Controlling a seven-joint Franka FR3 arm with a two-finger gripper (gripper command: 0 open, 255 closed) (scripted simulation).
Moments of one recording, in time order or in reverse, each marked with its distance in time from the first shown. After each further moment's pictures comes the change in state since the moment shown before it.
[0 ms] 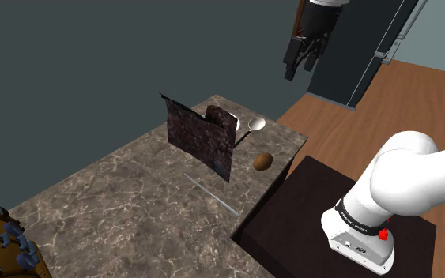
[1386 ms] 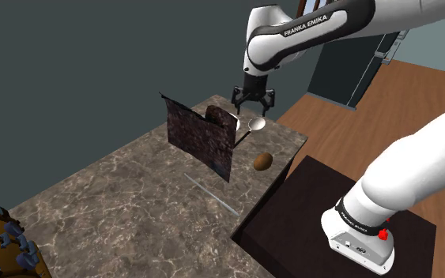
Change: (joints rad) arm -0.207 0.544 0.148 -0.079 0.082 0.515 0.754
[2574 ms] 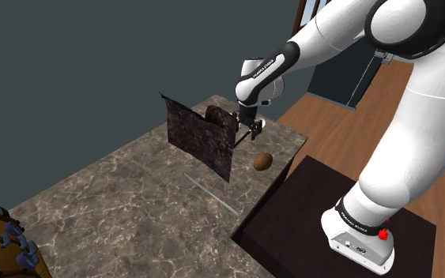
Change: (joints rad) arm -0.070 0.473 -0.045 0.072 0.020 0.344 0.428
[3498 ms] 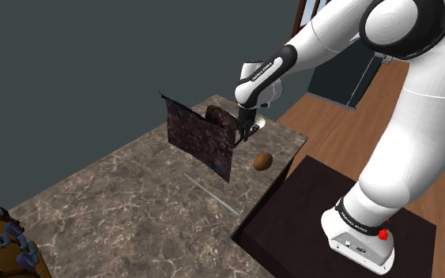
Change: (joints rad) arm 0.001 0.027 0.000 0.002 -0.001 0.027 0.000
